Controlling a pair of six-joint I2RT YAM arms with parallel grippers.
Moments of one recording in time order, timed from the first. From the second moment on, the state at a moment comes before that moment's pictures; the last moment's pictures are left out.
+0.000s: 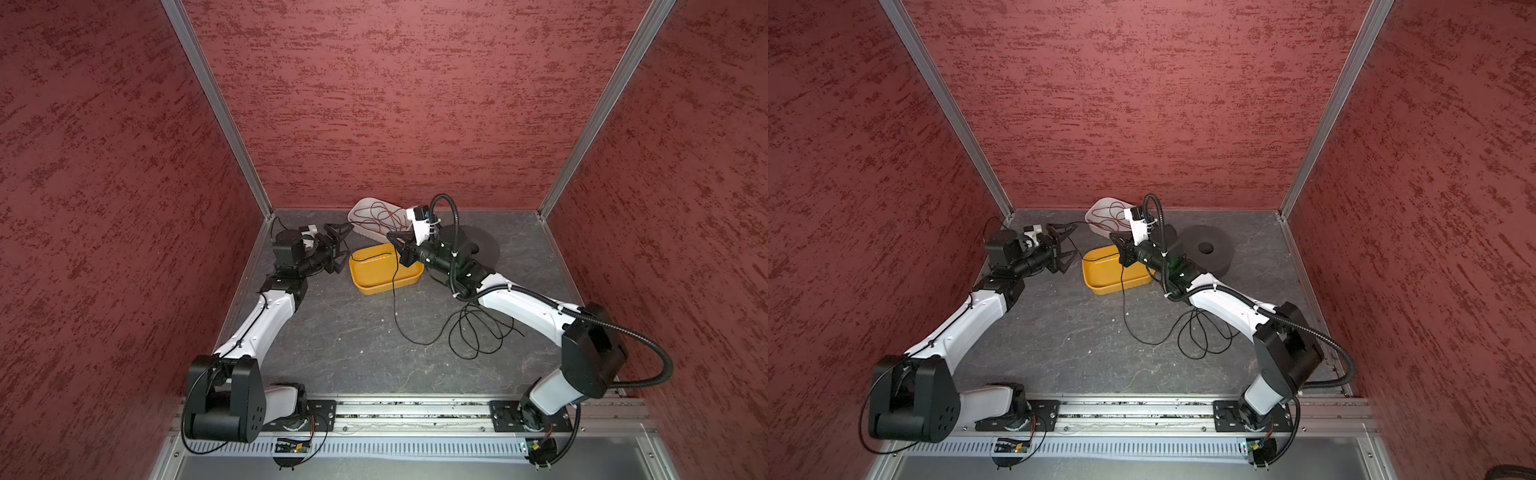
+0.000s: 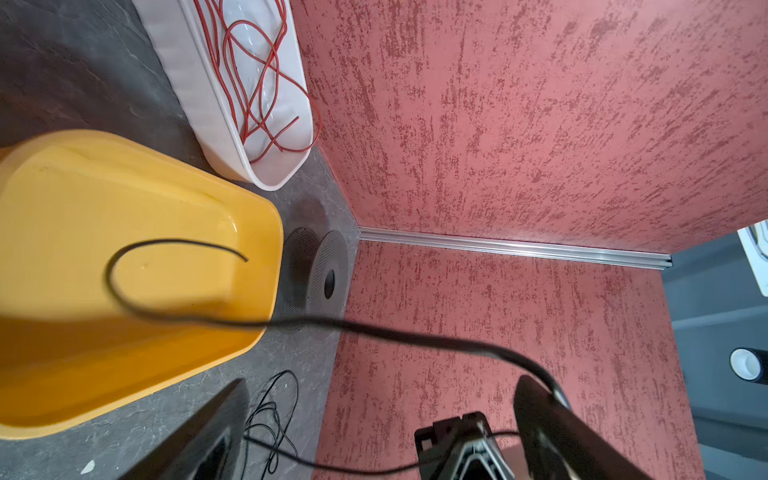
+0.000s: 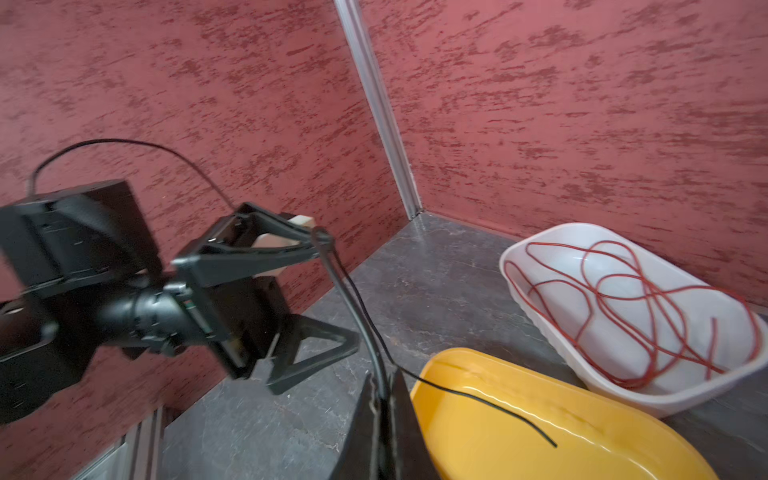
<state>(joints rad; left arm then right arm) -0.05 1.31 0.83 0.22 0.66 -1.43 0.70 1.60 1.16 0.38 -0.30 0.34</state>
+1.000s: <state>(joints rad) 0.03 1.34 0.84 0.26 0.71 -1.43 0.74 1.61 1.10 0.33 -0.23 0.37</state>
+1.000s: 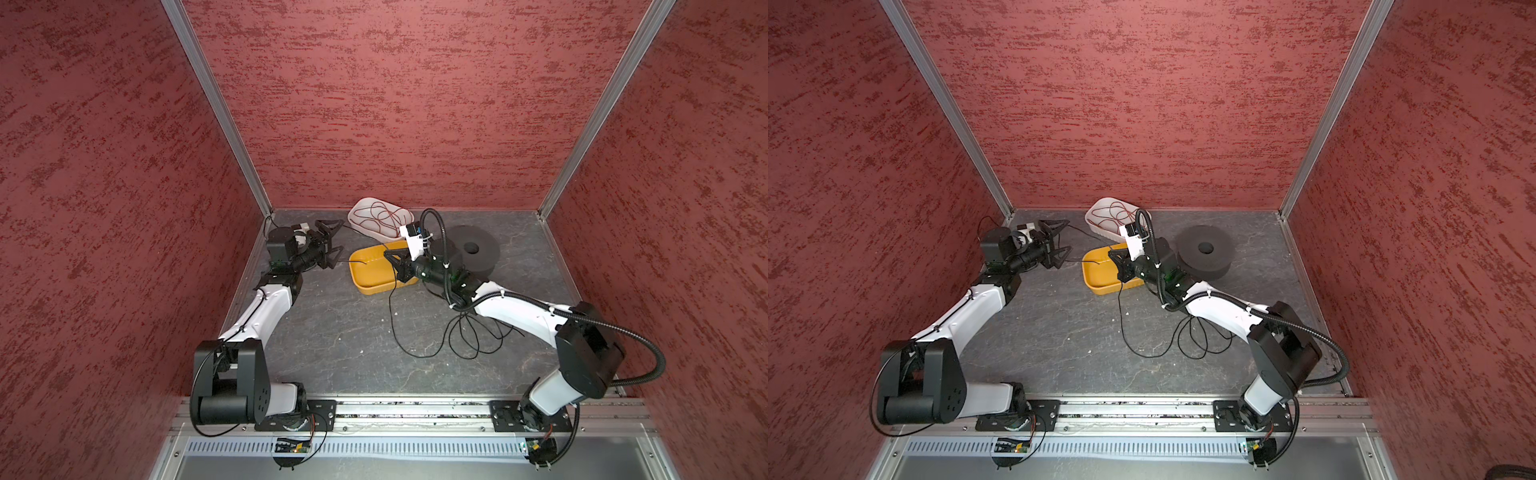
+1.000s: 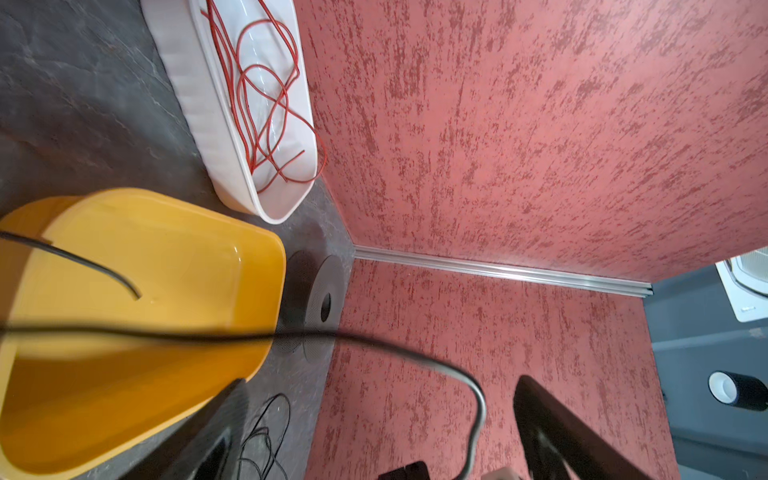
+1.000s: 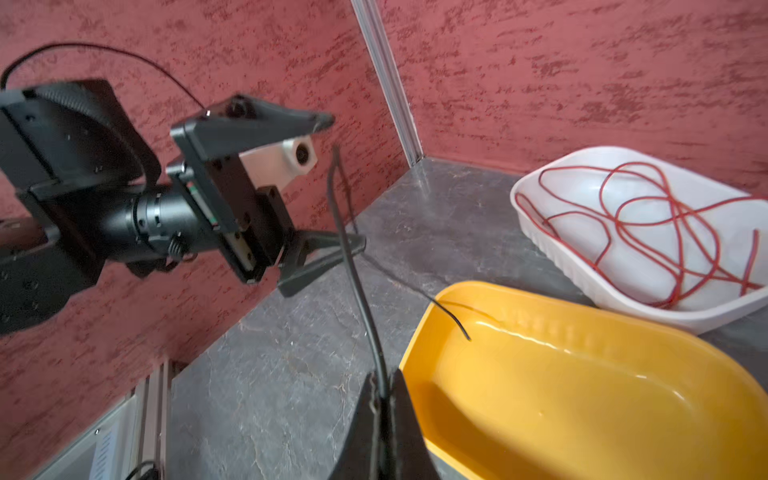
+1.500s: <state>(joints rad) 0.00 1.36 0.79 0.33 0.73 -1.49 0.76 1.65 1.14 0.34 -0.39 0.34</state>
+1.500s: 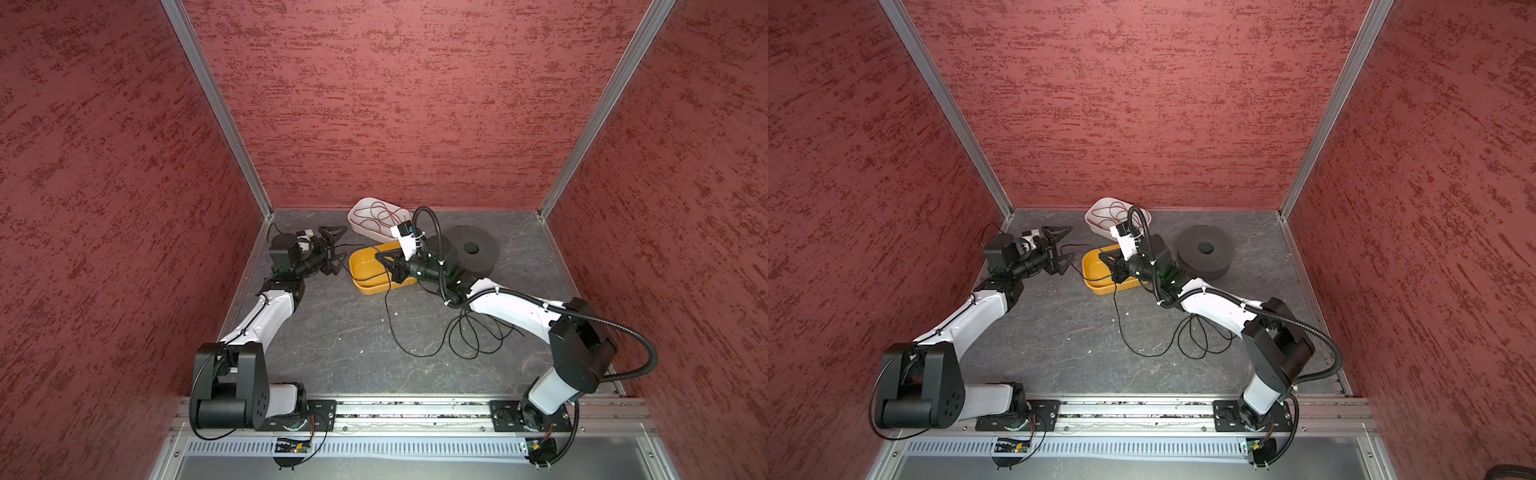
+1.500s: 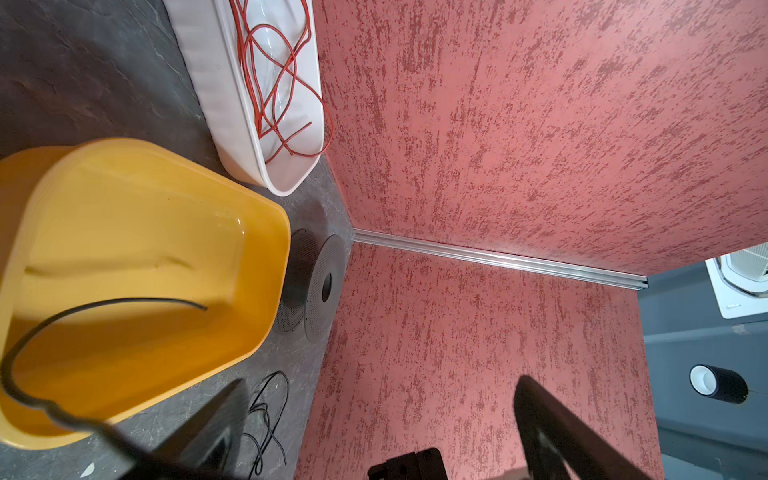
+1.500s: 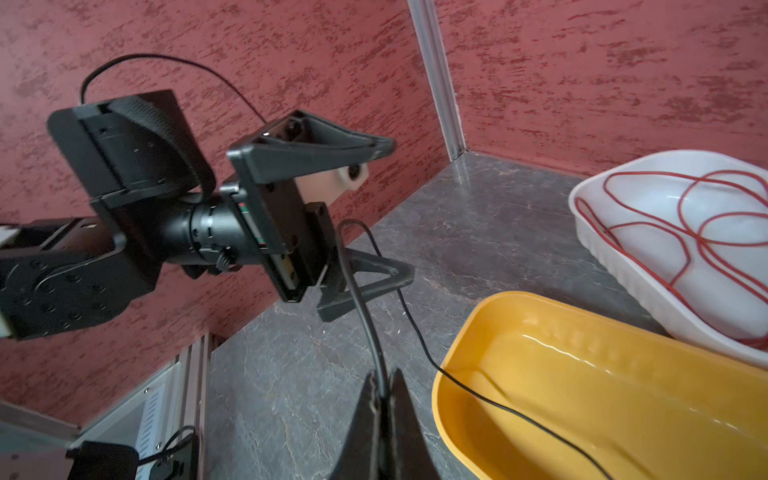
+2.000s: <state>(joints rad) 0.02 1.47 0.91 0.36 0.70 -1.47 0.78 1.48 0.97 0.34 -0.58 0.14</state>
